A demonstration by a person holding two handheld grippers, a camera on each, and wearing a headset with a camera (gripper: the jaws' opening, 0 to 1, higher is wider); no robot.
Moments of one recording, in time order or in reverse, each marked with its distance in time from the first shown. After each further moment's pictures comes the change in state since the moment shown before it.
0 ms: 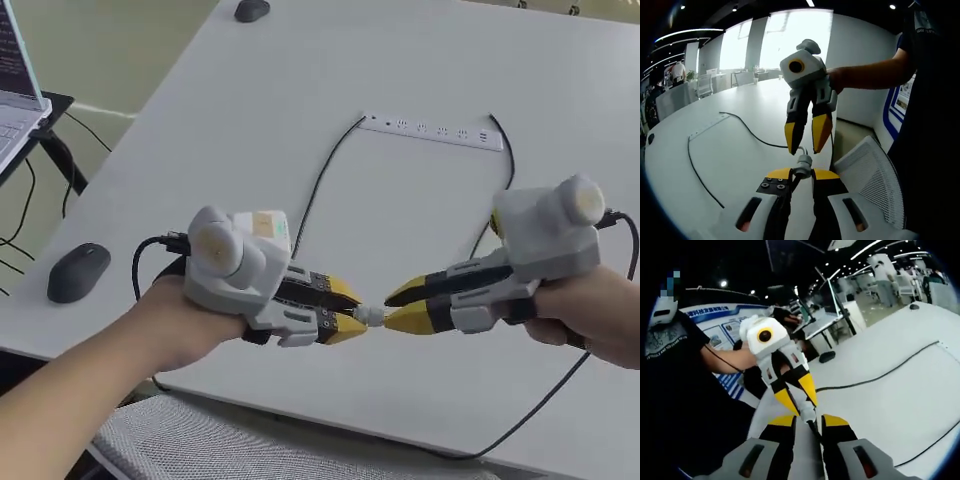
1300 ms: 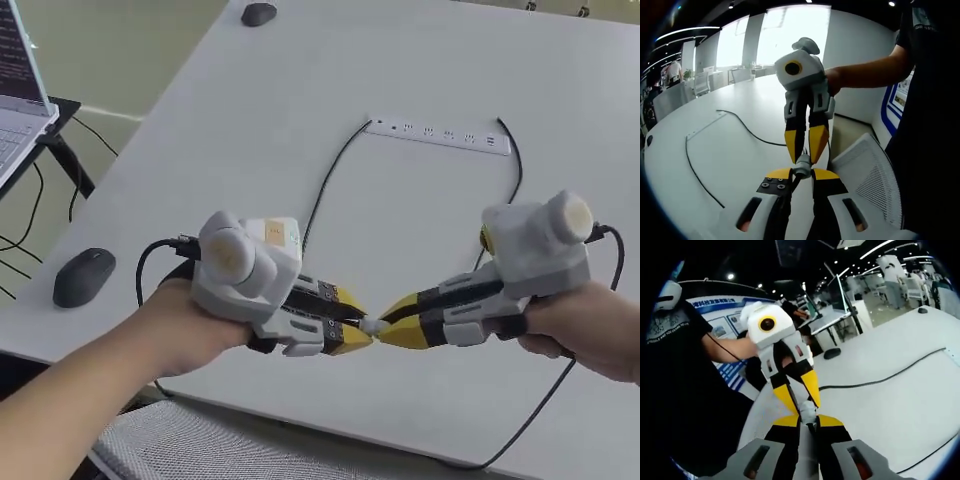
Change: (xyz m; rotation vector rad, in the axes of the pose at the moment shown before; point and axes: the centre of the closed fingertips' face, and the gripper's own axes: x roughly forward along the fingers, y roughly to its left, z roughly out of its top) left arm 0.004 -0.003 -0.003 -0.002 0.043 -0.022; right arm 0.013 0.007 -0.015 -0.134 0.068 -0.001
